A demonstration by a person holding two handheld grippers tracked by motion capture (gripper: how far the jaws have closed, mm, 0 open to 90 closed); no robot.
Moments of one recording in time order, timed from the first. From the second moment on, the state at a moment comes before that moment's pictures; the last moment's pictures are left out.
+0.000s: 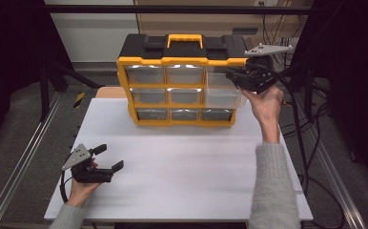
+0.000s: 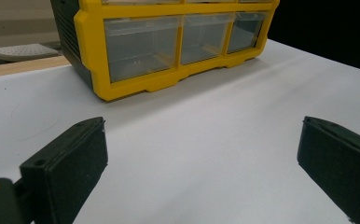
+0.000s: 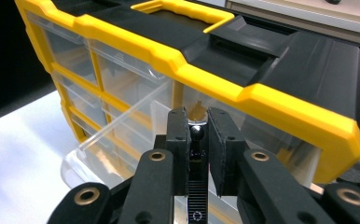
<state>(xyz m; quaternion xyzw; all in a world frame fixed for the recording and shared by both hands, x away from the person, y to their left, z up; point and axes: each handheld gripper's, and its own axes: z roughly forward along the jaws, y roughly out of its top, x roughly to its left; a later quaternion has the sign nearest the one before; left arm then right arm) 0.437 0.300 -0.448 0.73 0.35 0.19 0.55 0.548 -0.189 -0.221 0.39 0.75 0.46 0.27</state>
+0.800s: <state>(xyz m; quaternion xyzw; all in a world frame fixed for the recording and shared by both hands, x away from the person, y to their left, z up) 0.437 0.300 -0.449 0.74 0.35 0.19 0.55 0.540 -0.187 -0.231 0.40 0.76 0.42 0.28</state>
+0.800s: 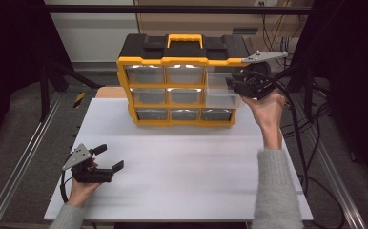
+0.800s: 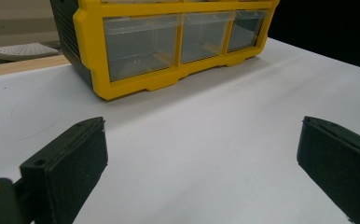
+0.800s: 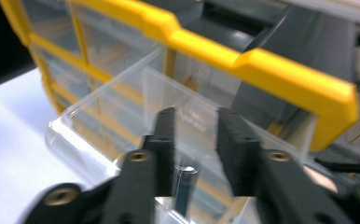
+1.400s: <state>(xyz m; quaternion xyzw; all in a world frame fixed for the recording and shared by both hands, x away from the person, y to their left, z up) 0.437 0.300 -0.449 0.74 0.35 0.19 0.55 0.487 -0.197 -0.235 0.36 0.68 0.55 0.31</state>
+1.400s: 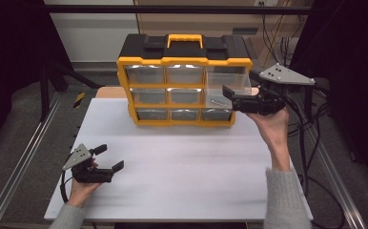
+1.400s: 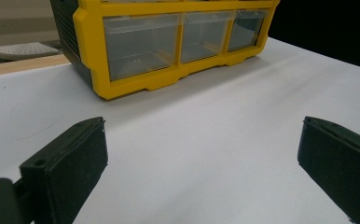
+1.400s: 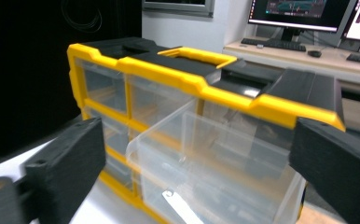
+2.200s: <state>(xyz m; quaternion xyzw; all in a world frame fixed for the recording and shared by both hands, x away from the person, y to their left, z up) 0.437 0.299 -0.449 0.74 0.35 0.19 0.55 0.433 -0.218 -0.369 0.38 0.70 0.54 0.26</state>
